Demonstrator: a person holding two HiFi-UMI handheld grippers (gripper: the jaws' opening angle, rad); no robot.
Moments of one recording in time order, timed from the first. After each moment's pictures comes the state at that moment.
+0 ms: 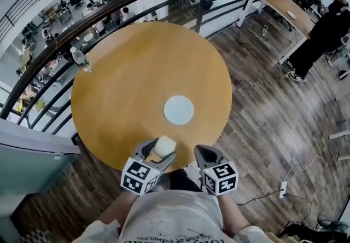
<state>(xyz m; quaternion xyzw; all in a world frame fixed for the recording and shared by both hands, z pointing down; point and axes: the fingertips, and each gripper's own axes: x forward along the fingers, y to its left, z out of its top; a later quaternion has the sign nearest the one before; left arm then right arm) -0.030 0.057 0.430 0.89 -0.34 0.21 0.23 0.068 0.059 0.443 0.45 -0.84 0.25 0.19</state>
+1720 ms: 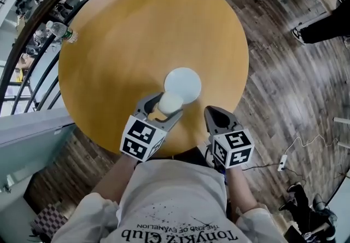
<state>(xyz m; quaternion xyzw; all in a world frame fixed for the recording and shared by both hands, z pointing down) -0.019 -0.069 0.462 0.88 -0.33 0.25 0.24 0.079 -0.054 0.469 0.45 -0.81 0.29 0.22</state>
